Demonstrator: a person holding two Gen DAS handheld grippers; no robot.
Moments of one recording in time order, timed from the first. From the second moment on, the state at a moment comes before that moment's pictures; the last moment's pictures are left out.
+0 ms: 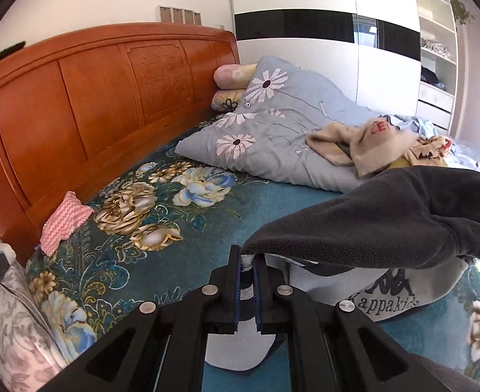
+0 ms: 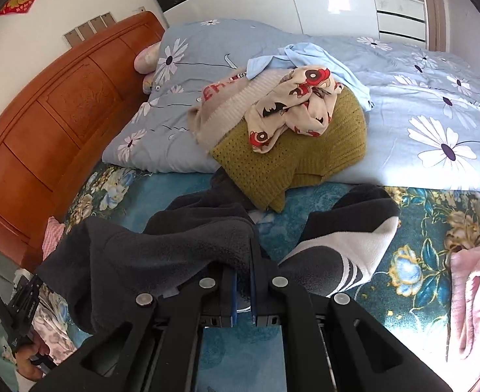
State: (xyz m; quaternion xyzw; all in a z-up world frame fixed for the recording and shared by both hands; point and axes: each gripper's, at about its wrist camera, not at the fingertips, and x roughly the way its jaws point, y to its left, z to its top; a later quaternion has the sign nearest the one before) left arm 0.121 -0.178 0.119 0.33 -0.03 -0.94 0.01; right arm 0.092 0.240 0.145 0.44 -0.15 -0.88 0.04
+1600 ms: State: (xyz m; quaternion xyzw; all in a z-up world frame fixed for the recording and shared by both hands) left arm 0.120 -0.140 0.198 0.31 -0.06 -0.94 0.09; right arm 0.096 0.246 0.160 0.39 -0.19 -0.90 0.07
